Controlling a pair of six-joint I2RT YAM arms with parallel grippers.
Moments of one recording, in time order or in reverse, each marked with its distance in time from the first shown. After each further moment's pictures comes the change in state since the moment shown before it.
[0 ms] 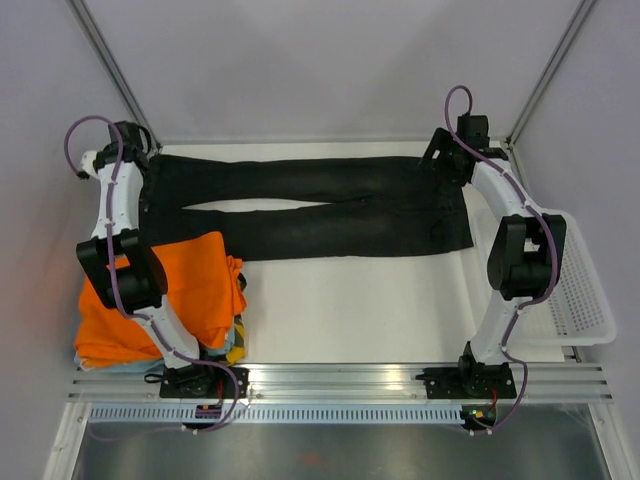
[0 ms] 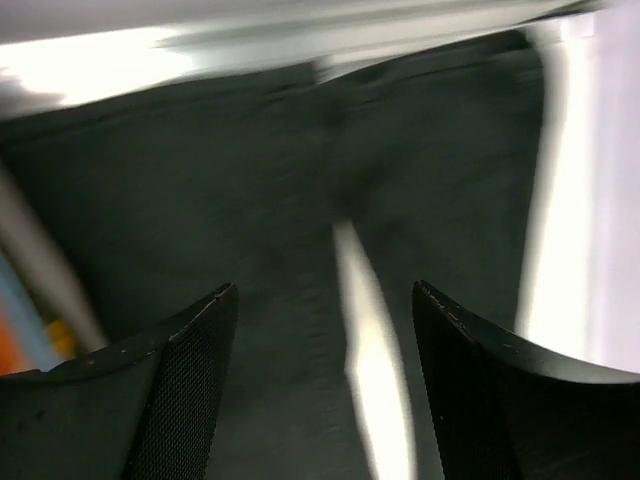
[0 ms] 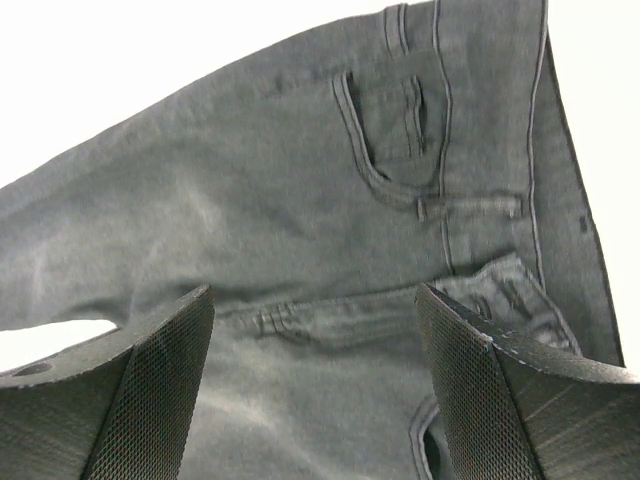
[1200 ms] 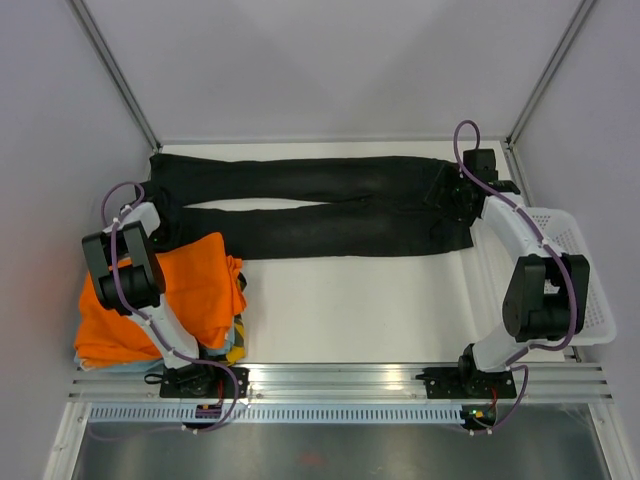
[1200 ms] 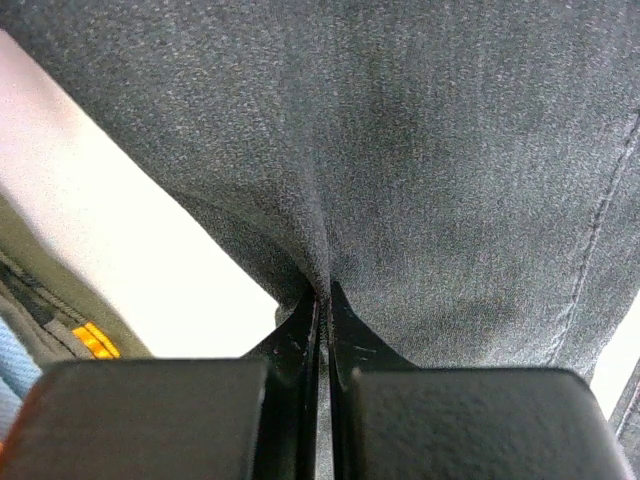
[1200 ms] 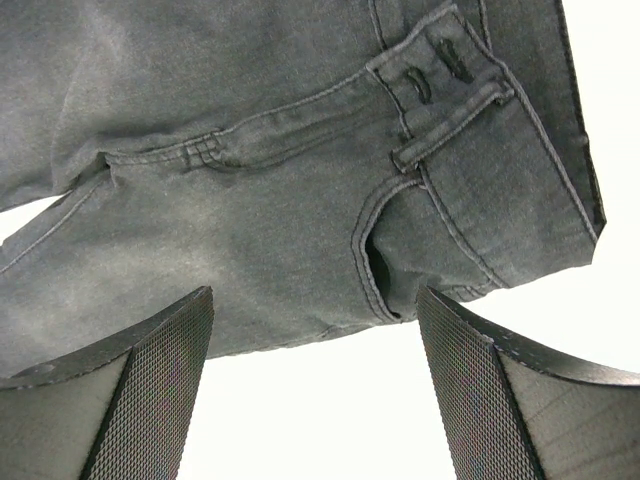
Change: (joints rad) left arm 0.050 -0.009 -0.600 0.273 0.198 -0.093; right arm 0.000 -0.323 -0.401 -0.076 -0.016 0.053
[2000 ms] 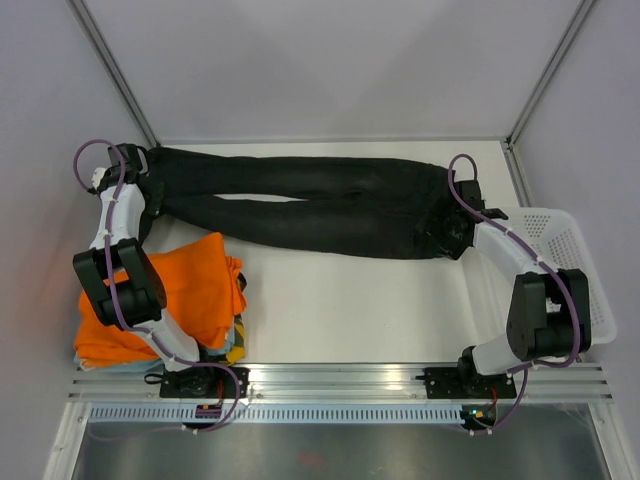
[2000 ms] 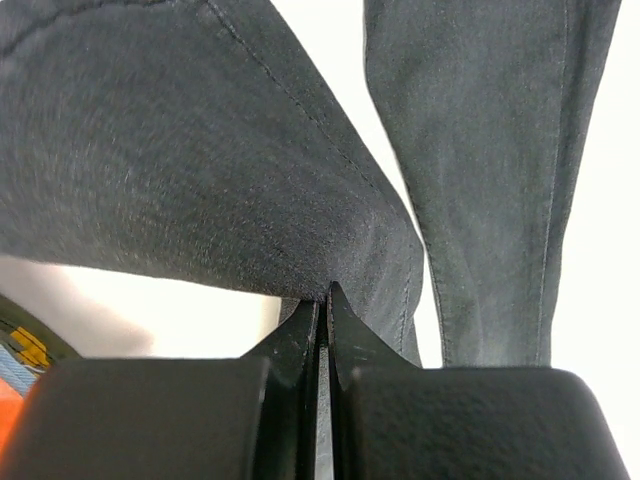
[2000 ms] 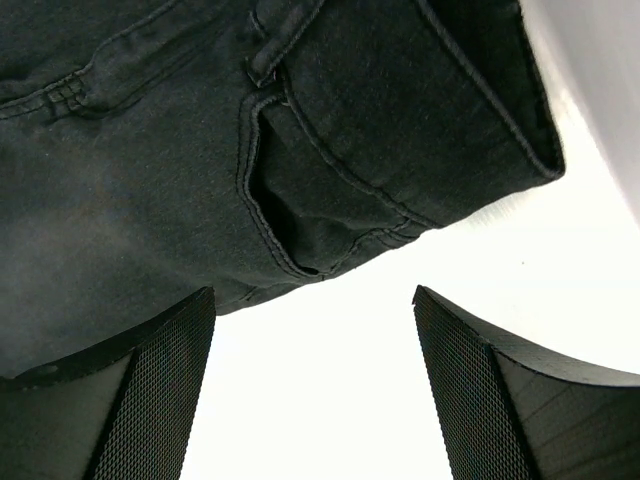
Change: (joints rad) left arm 0.000 -0.121 0.250 -0.033 0.023 0.146; right arm 0.074 -0.117 -0.267 0.031 0.041 0.255
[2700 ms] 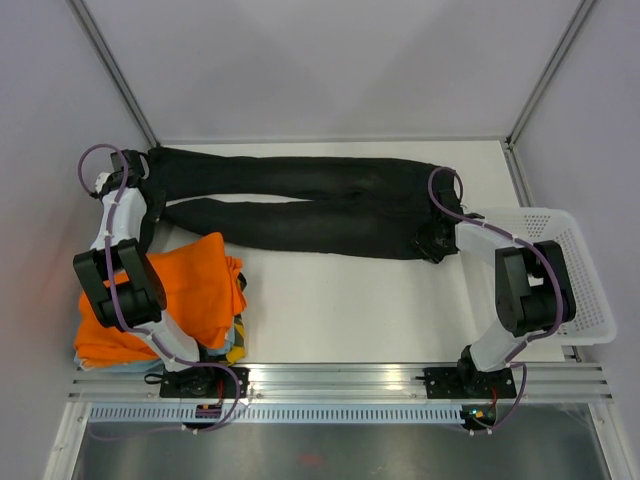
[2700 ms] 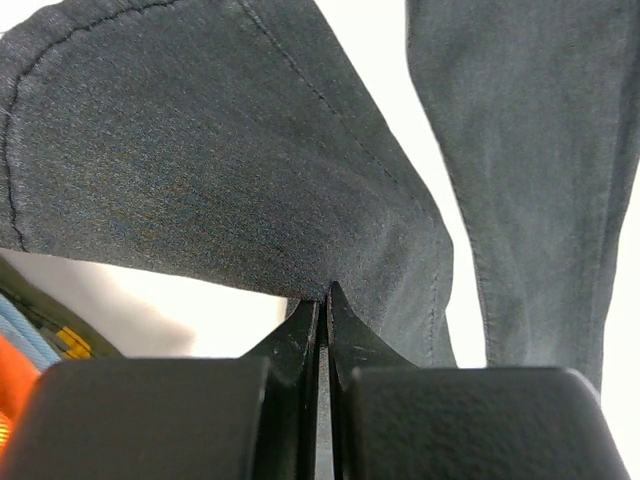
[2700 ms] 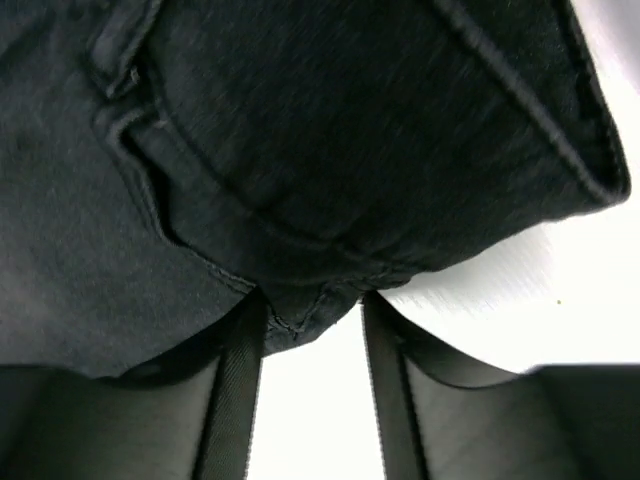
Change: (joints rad) left arm 0.003 -0.008 -0.045 0.000 -0.010 0.058; right arm 0.071 0.158 -0.055 0.098 0.106 0.117
